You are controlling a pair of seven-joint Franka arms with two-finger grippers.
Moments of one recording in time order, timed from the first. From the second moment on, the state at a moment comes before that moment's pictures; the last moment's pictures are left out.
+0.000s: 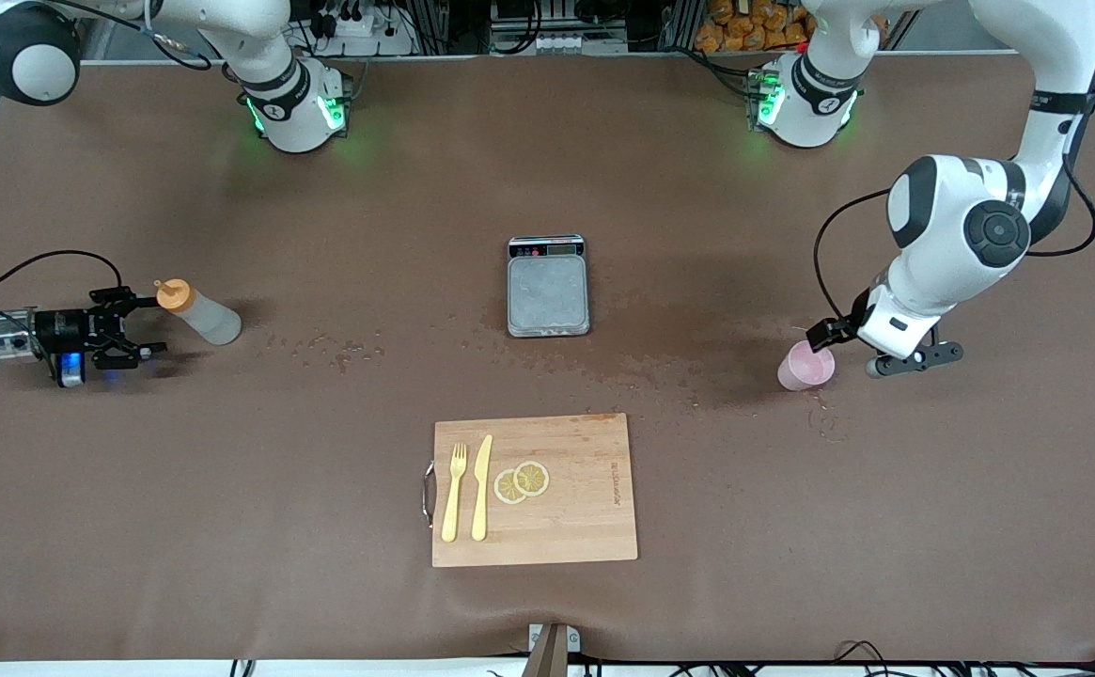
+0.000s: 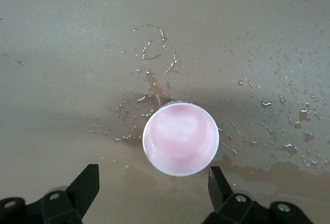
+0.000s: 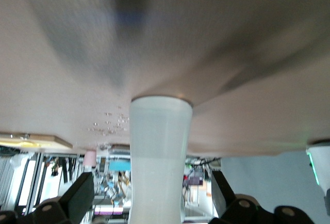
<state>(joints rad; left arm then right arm) 0.08 0.19 -0.22 -2.21 -0.01 2.41 -0.32 -0.56 0.88 -0.10 -1.49 0.66 1.30 0.34</state>
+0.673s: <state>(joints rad) 0.08 0.31 -0.21 -2.22 -0.01 2.50 -0.32 -0.56 0.93 -0.09 -1.49 0.68 1.25 0.35</state>
